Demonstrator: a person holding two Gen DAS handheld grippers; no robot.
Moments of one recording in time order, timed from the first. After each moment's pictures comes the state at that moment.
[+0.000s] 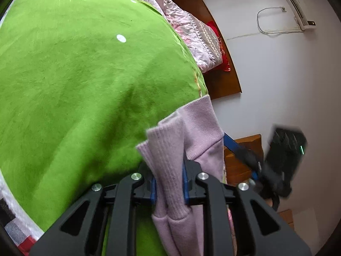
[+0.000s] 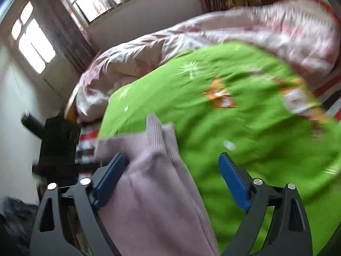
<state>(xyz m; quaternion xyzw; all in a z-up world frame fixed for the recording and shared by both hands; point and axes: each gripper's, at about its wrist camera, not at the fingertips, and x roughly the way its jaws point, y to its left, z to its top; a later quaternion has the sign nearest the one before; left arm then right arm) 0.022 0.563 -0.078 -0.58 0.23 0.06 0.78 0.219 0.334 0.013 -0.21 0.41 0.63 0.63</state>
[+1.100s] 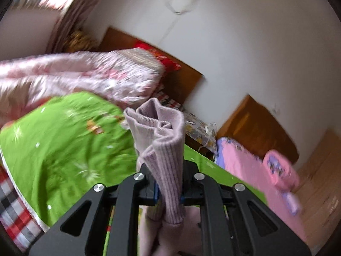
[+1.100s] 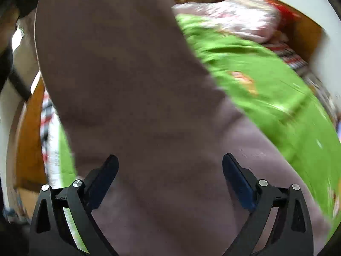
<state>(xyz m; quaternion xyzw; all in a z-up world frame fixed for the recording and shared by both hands) 0.033 0.376 0.150 -0.25 0.20 0.05 0.94 0.127 0.100 -0.010 -0.23 0.42 0.48 0.74</state>
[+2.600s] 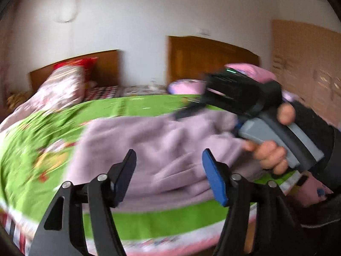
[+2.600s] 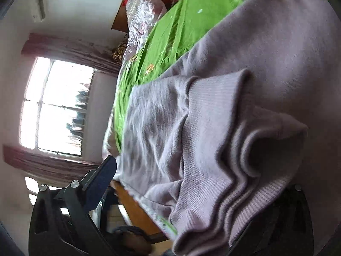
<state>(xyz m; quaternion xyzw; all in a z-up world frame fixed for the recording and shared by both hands) -0.047 0.125 0.022 0.01 0.23 -0.10 0.97 0.161 -0.044 -0.031 0.28 0.58 0.38 0.67</state>
